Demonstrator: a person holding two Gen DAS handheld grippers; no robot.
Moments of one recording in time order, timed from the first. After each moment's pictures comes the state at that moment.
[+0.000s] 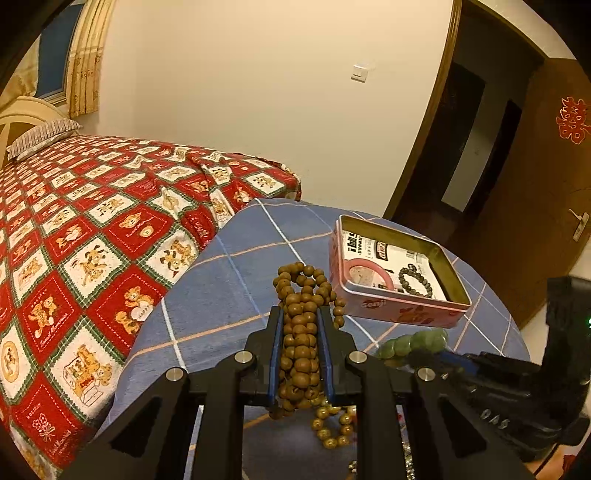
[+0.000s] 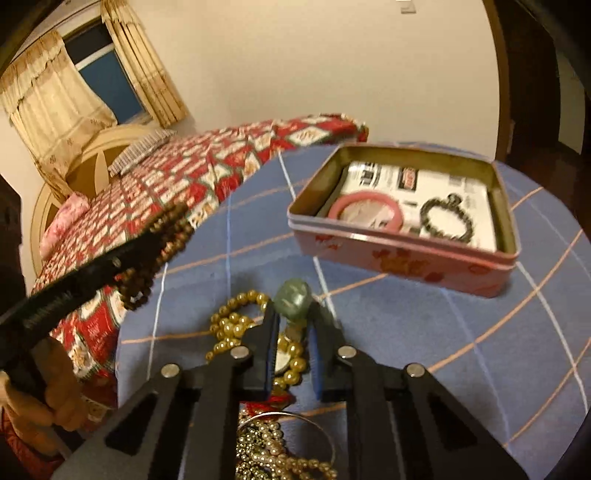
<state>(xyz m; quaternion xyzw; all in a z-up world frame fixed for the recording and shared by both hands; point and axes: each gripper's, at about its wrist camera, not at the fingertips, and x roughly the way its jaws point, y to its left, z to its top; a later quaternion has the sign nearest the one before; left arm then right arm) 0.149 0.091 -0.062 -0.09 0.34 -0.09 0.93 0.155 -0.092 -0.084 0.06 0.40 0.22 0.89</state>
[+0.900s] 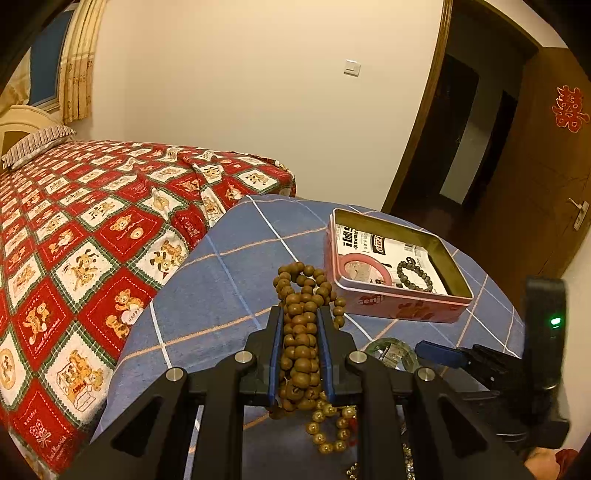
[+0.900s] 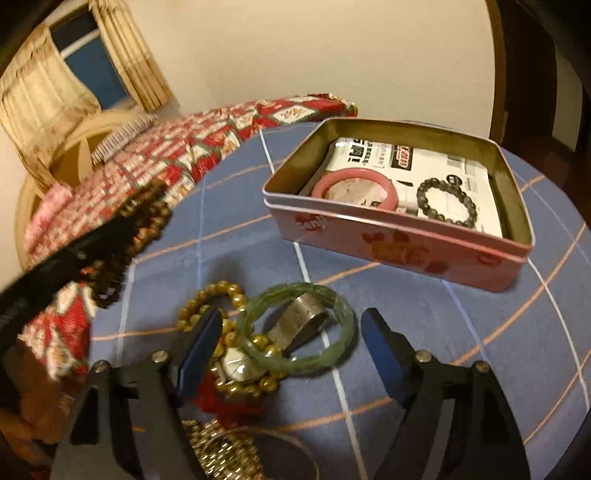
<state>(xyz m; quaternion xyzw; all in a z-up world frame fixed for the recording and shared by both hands) 0.153 0.082 -0.067 -0.07 0.34 -0.09 0.93 0.177 -0.077 -0.114 0.02 0.45 0.20 0.87</state>
